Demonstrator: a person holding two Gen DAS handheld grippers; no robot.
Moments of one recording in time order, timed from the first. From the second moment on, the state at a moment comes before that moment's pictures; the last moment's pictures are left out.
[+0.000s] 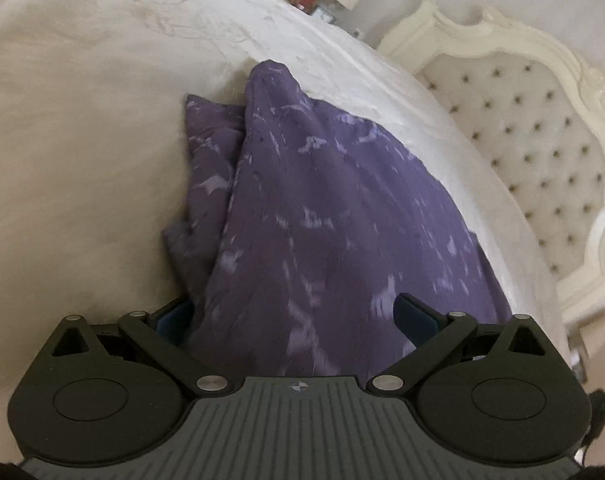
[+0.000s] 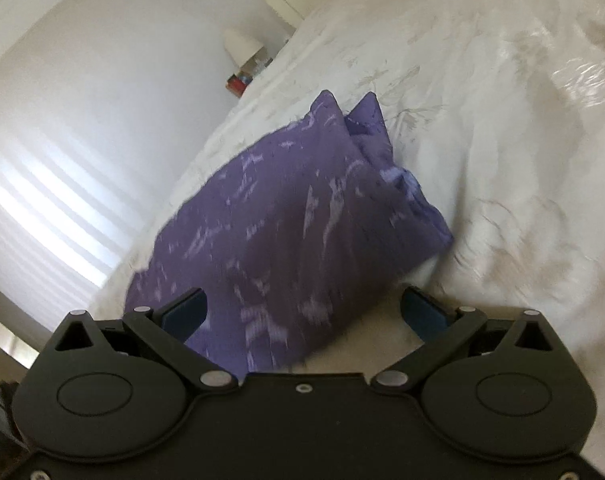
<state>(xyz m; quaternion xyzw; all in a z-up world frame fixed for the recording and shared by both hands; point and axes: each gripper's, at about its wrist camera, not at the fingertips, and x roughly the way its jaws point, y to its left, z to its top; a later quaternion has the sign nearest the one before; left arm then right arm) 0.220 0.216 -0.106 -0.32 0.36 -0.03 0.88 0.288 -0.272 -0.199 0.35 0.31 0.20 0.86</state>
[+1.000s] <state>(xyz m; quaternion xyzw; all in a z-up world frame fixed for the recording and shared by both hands) 0.121 0.226 -0.076 -0.31 0.40 -0.05 0.86 0.151 -0.276 -0.172 0.35 0.42 0.17 0.82</state>
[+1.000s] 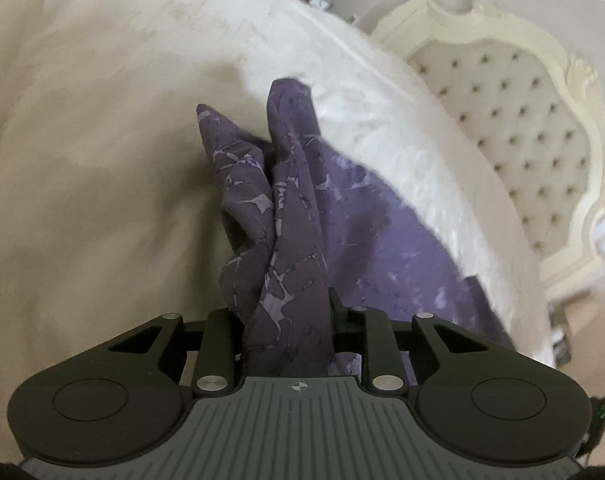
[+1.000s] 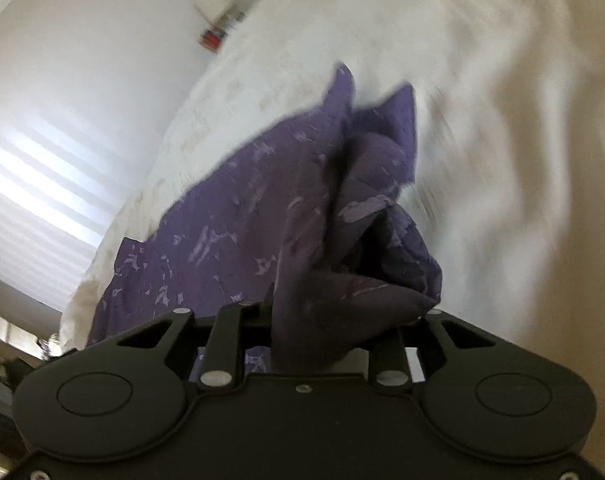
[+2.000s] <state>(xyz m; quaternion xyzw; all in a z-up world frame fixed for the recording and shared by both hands) 0.186 0.080 -0.045 -0.05 0.34 -0.02 0.94 0.138 -0.164 -0.144 0.02 0.31 0.17 0.94</state>
